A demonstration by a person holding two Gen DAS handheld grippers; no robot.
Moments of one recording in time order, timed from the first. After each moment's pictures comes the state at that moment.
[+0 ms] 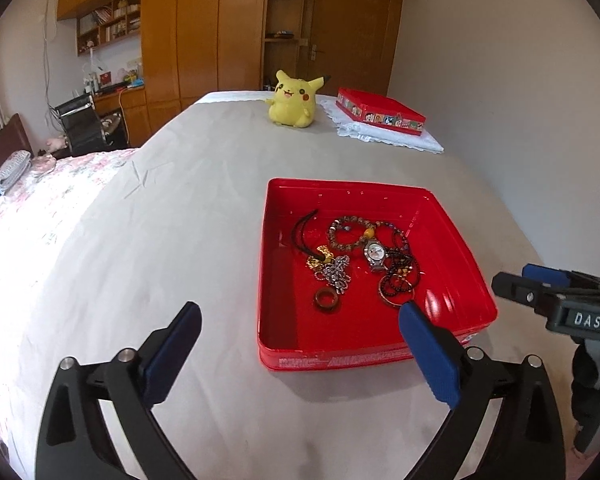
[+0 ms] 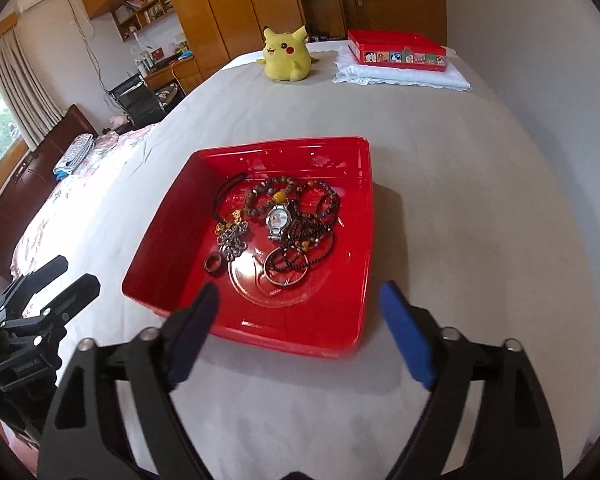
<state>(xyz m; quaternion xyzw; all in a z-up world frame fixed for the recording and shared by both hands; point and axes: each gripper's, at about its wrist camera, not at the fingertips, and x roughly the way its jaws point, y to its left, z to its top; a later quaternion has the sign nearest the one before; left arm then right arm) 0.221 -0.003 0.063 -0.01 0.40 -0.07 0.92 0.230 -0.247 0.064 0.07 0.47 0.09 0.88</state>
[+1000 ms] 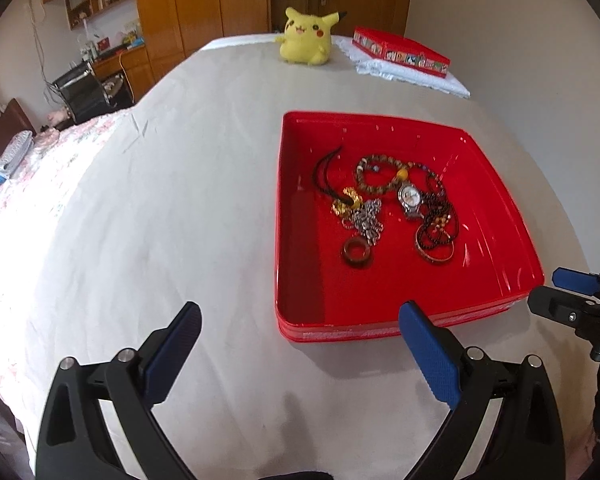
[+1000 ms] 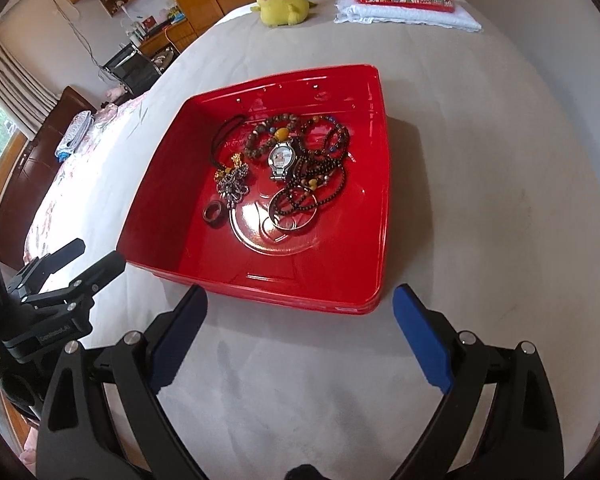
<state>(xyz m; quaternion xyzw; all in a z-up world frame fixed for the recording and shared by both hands) 0.253 -0.002 0.021 0.02 0.50 -0.05 0.87 0.240 -0.244 0.029 0.09 0.55 0.11 0.82</state>
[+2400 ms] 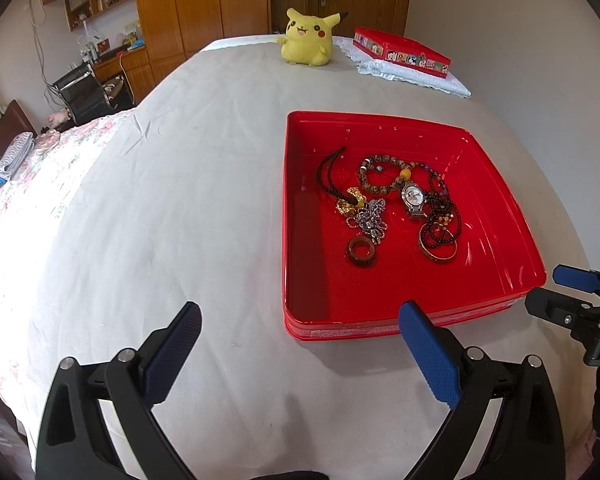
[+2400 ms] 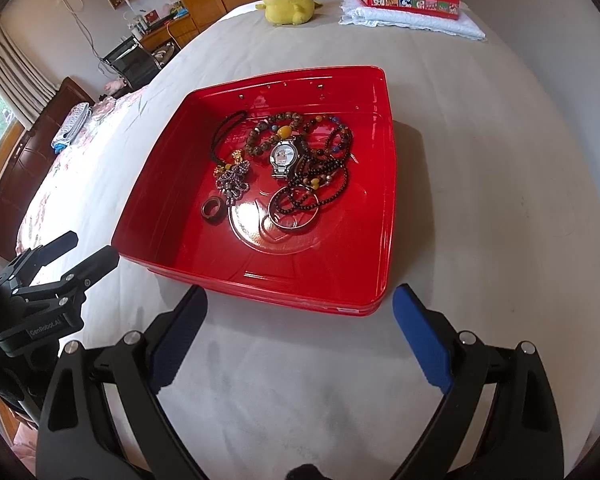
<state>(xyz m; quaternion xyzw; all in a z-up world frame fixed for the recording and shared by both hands) 0.249 0.002 0.023 0.02 0.49 -0.05 0.87 0.237 -0.236 0.030 0.07 0.55 0.11 0.83</state>
